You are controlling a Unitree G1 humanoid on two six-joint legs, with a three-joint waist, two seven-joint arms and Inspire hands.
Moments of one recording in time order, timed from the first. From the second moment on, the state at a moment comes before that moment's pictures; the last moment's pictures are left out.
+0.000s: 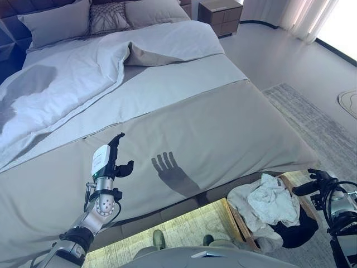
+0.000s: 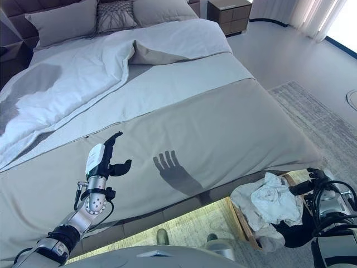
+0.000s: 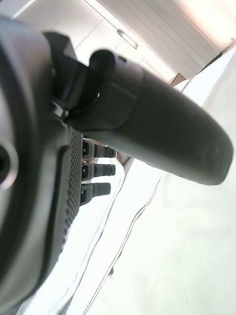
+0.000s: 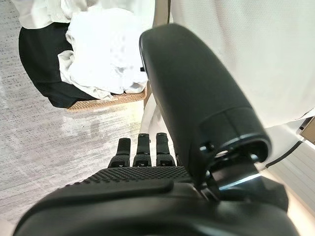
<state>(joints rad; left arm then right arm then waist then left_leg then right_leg) -0.11 0.47 -0.32 0.72 0.27 -0.35 0.60 -0.27 -0.76 0.06 1.08 -0.04 0.11 -0.03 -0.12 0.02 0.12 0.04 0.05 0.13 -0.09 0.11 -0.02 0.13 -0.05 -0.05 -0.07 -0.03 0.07</state>
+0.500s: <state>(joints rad) -0.07 0.47 -0.32 0.72 0.27 -0.34 0.60 -0.23 -0.72 0.12 0.70 -0.13 0.05 -0.14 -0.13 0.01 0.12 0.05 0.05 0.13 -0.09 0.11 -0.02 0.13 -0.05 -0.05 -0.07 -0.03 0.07</state>
